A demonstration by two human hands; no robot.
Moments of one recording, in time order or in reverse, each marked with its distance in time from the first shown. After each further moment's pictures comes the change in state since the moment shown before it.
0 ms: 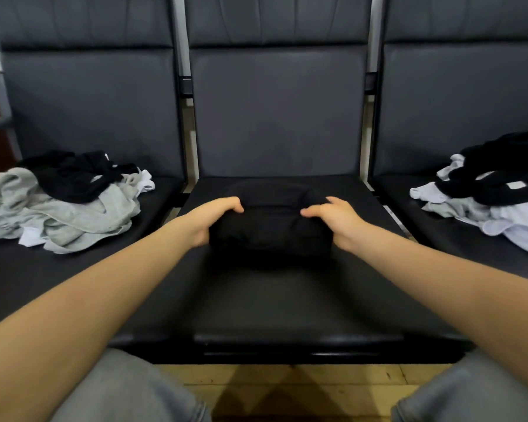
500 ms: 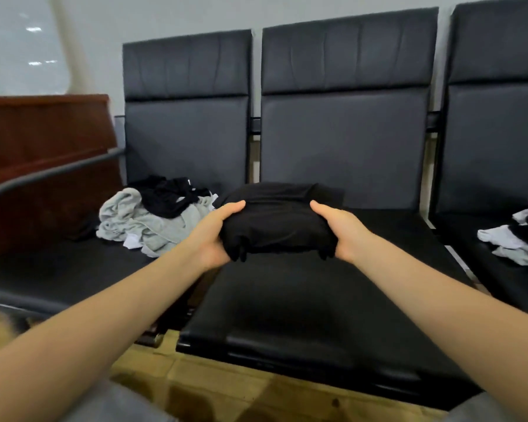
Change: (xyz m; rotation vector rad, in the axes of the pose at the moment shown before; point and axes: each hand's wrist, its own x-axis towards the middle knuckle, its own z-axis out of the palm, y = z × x) left_hand -0.103 0.010 -0.044 -0.632 0.032 0.185; right_hand -0.033 -0.048 0.074 0.267 -0.235 0.108
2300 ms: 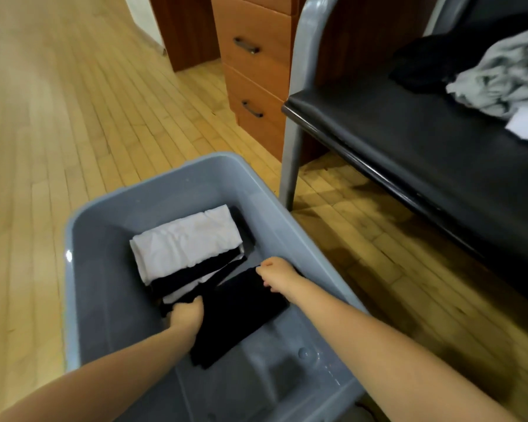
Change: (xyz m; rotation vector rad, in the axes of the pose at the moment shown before) left_hand -0.297 -0.179 -0.576 0.293 1.492 -0.680; right_hand -0.096 0.487 0.464 -1.141 -0.948 0.376
